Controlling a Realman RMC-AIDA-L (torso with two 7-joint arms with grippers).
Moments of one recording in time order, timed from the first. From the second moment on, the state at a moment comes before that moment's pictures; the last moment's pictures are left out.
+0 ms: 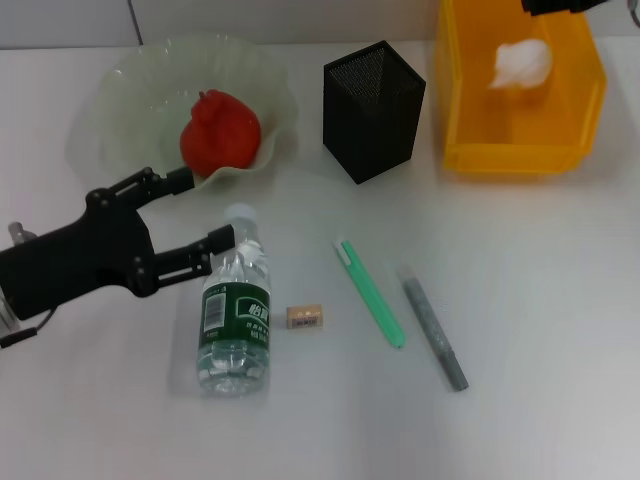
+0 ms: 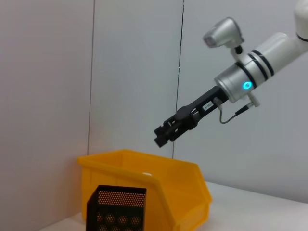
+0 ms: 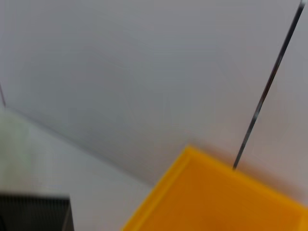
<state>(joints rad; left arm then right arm) -0.23 -2.07 1.00 0.65 1.50 1.55 -1.01 0.72 2.05 -0.95 -1.19 -2.55 -1.08 2.29</state>
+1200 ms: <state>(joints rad) -0.19 -2.07 1.64 1.60 2.36 1.11 -2.87 0.08 2.08 -1.04 -0.90 -1.64 -1.63 1.14</state>
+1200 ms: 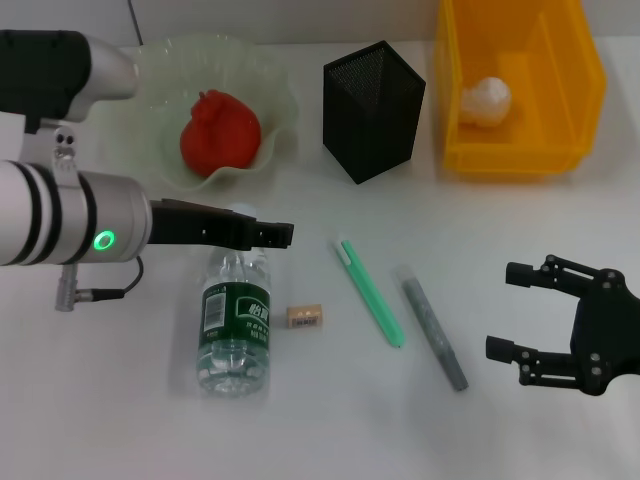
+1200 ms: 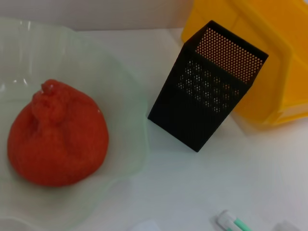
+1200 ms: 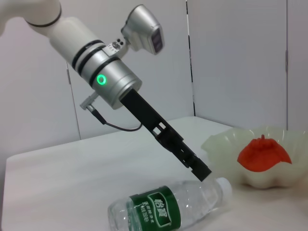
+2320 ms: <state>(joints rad) -0.42 -2.08 1.61 1.20 2.39 0.97 -2.88 0.10 2.08 -1.04 -0.86 -1.64 -1.62 1.17</state>
